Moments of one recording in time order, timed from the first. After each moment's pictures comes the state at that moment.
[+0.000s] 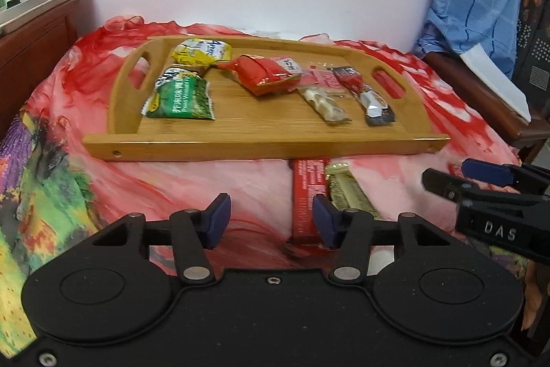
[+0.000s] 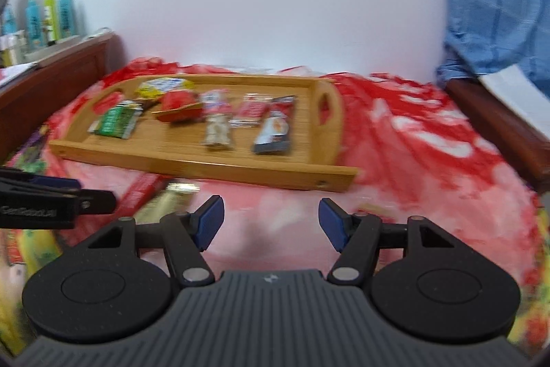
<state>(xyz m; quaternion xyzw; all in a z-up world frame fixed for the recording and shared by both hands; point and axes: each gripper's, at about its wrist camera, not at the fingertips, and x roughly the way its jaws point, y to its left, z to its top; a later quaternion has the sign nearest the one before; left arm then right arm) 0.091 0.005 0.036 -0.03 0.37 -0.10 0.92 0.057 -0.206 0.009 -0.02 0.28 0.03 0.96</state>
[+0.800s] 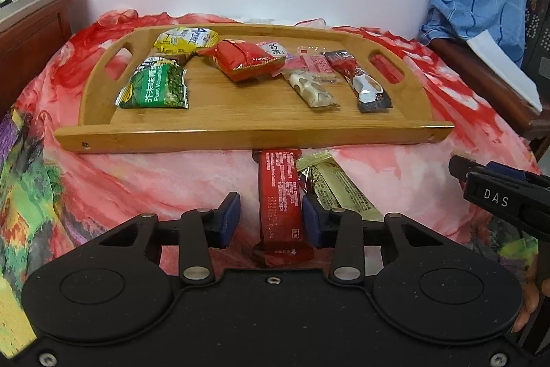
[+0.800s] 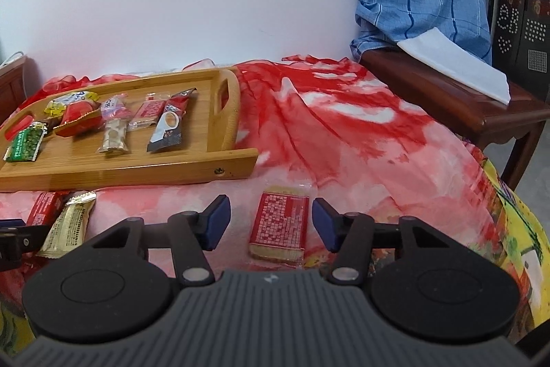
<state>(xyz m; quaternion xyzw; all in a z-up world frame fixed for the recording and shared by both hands) 0.101 -0.030 0.020 -0.01 0.38 -0.08 0.92 0.067 -0.240 -0.014 0.03 0.29 -0.10 0.95</state>
